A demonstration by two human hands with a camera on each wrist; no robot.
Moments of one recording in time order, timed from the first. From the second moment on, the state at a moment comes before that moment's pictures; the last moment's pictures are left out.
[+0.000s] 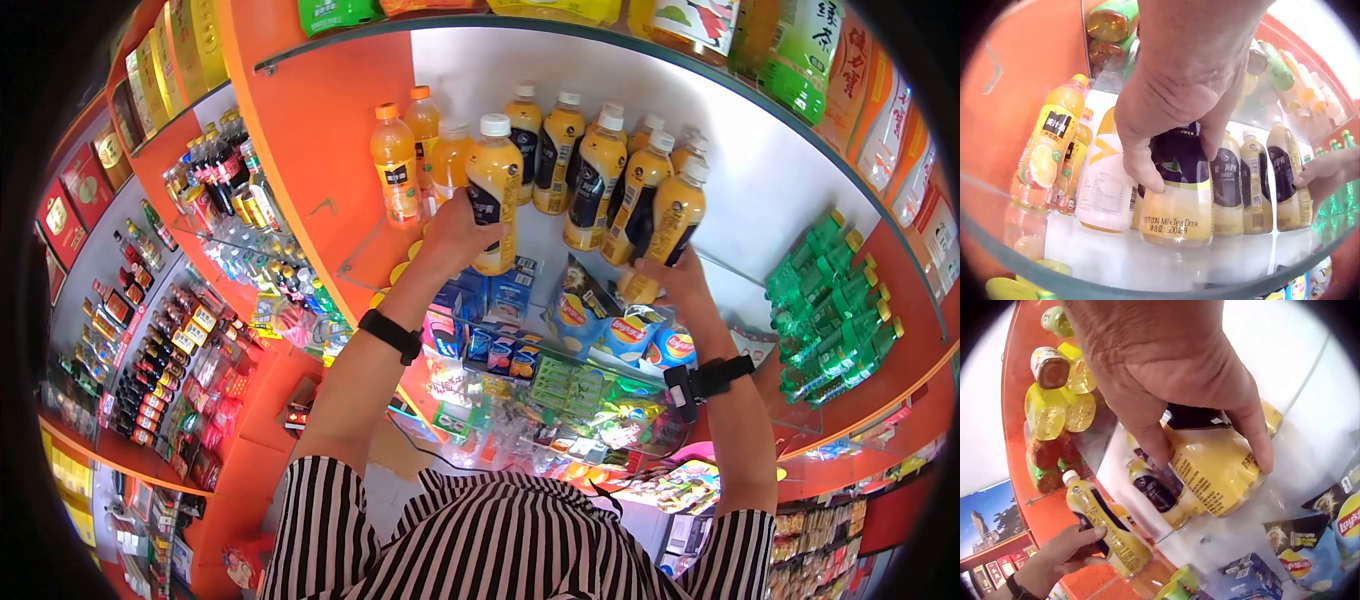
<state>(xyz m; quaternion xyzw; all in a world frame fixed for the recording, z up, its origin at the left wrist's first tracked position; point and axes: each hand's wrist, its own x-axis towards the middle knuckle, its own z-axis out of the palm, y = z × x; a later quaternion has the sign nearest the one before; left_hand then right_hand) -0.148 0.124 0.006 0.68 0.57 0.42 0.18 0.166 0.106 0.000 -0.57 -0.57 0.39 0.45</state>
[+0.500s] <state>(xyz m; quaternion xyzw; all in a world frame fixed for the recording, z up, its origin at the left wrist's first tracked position) -0.190 0.120 -0.012 0.67 0.53 0.49 0.17 0.039 0.151 -0.012 -0.44 -0.68 0.39 0.44</state>
